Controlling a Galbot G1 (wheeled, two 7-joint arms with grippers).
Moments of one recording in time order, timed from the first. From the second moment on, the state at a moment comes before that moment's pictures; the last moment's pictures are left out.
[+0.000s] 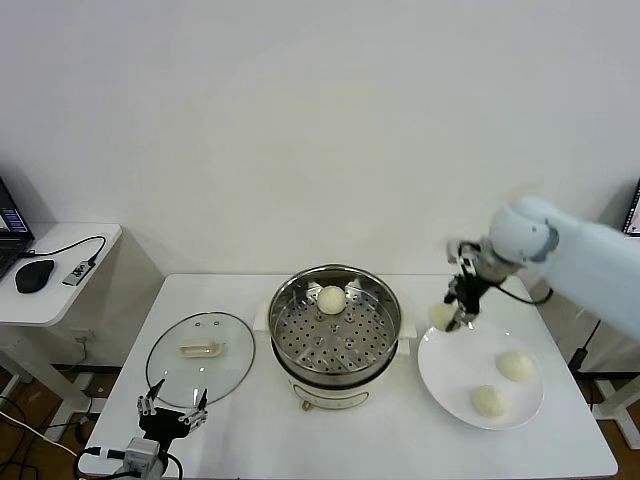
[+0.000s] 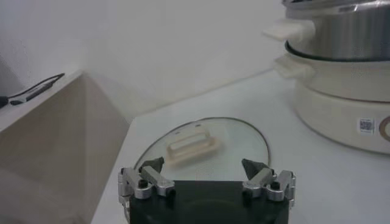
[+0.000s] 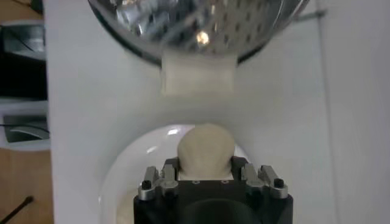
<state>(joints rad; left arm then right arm) 1.63 -1.43 -0.73 -2.05 0.17 0.28 0.18 0.55 0.73 -1.09 1.50 0.26 -0.63 -1.28</state>
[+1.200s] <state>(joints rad) 1.62 -1.43 -0.74 -2.07 0.12 0.28 0.19 0.43 1.35 -1.16 1.15 0.28 -0.68 -1.26</state>
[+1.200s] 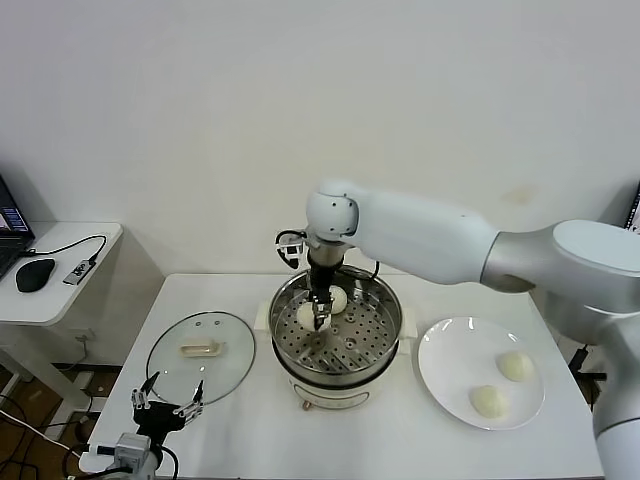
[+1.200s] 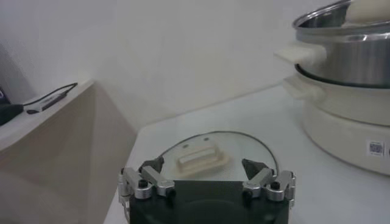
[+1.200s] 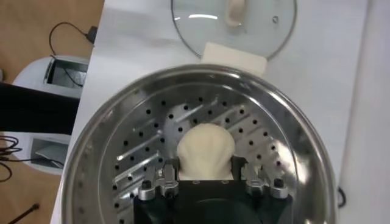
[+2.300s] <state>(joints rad) 1.61 -1.45 -0.73 -2.05 0.12 0.28 0.20 0.43 1.29 -1.10 1.21 0.25 -0.69 -1.23</state>
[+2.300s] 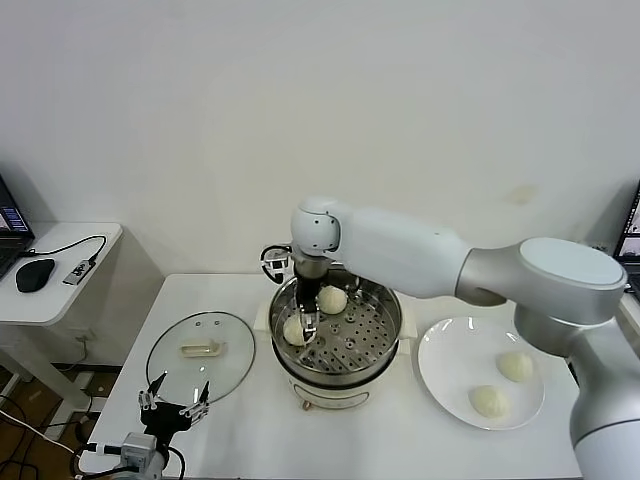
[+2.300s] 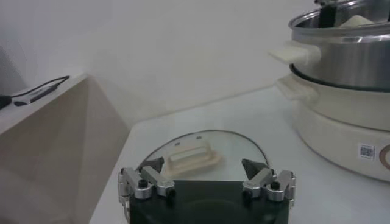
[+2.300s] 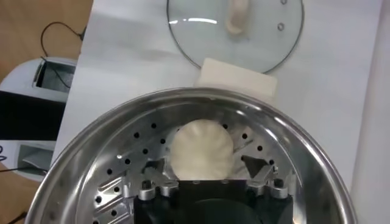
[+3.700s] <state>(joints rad) 1.67 -1.44 -0.74 -2.10 0.13 0.32 0.21 0.06 0.43 -0.81 1.62 -0.09 -0.43 -1.37</state>
